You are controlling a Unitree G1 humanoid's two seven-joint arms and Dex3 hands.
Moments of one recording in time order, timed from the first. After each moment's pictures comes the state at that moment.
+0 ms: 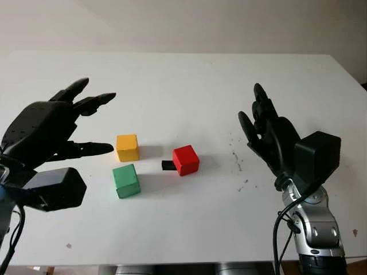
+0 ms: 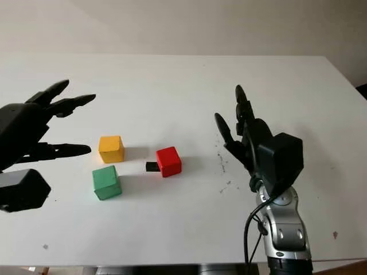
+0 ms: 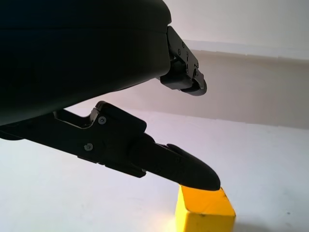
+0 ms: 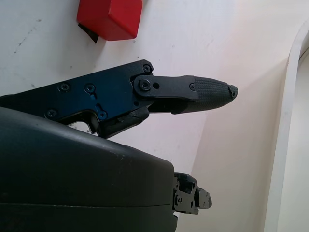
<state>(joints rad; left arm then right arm) -0.17 0.77 0.12 -0.12 0.61 -0.18 -0.19 -0.16 -0.19 -0.07 -0.17 0.02 0.26 0.13</state>
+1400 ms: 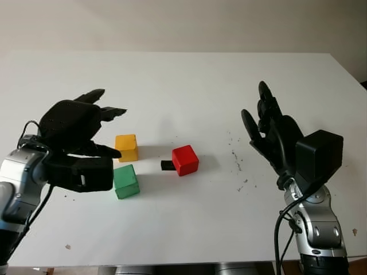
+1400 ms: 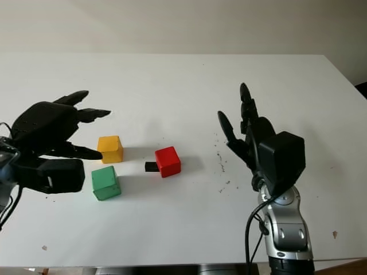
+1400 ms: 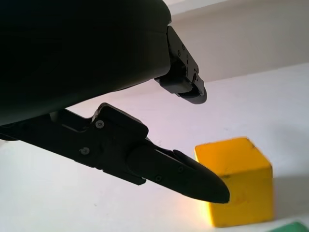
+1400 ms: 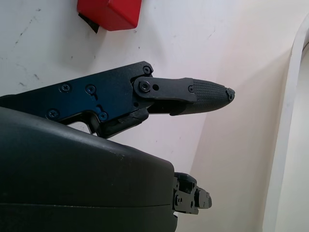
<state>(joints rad) -0.31 0.78 -0.11 -0.04 0.90 -0.03 -0.23 -0.16 -0.19 -0.08 -0.20 0.01 0.28 0.11</state>
